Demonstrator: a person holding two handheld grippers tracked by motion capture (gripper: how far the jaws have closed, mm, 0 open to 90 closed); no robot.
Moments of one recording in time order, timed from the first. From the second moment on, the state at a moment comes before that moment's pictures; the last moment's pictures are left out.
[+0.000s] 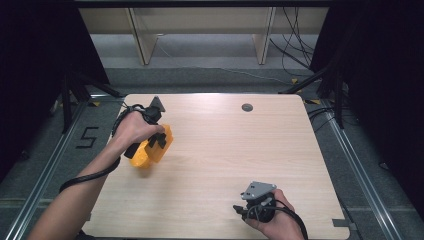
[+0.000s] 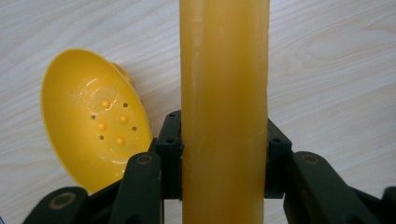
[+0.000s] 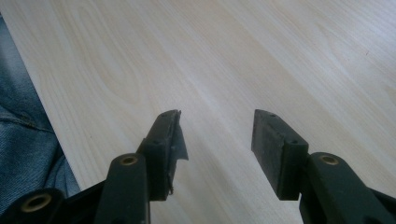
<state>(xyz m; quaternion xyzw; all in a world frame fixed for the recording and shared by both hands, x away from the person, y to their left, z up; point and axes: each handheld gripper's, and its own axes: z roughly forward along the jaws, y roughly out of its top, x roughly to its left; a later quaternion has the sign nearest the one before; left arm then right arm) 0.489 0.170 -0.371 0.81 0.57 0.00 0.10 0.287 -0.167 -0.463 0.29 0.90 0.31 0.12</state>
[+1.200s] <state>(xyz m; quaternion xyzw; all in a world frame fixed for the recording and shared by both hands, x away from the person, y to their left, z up) 0.491 0.187 -0.363 0.79 0.60 0.02 0.11 0.287 -0.166 -0.463 0.30 0.89 0.32 0.13</state>
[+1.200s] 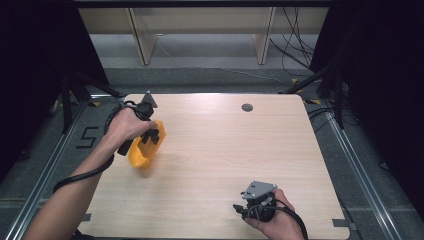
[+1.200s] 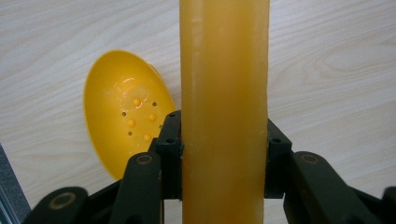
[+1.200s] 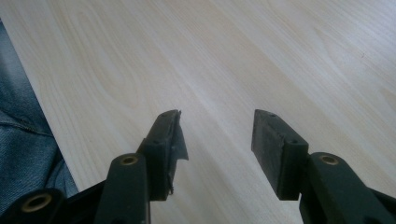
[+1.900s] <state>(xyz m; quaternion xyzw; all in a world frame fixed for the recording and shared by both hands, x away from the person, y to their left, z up) 0.493 0.196 -0.359 0.78 0.62 0.03 0.12 0.287 -0.166 -0.463 0.30 0.89 0.32 0.13</state>
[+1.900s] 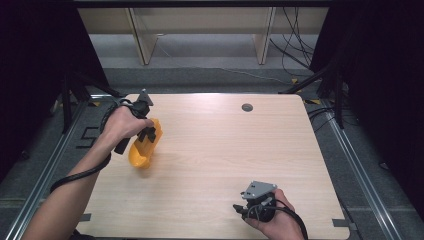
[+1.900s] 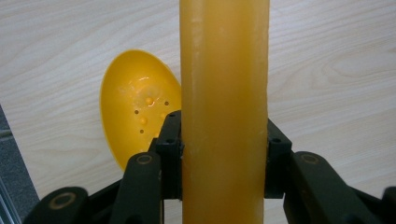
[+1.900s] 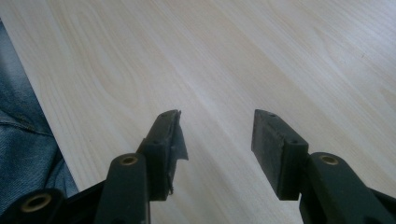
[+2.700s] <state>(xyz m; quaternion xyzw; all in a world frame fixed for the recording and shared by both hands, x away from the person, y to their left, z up) 0.495 0.214 -0.365 0.76 0.64 0.04 0.11 0.288 -0.166 -0.463 0.30 0.89 0.32 0.13</state>
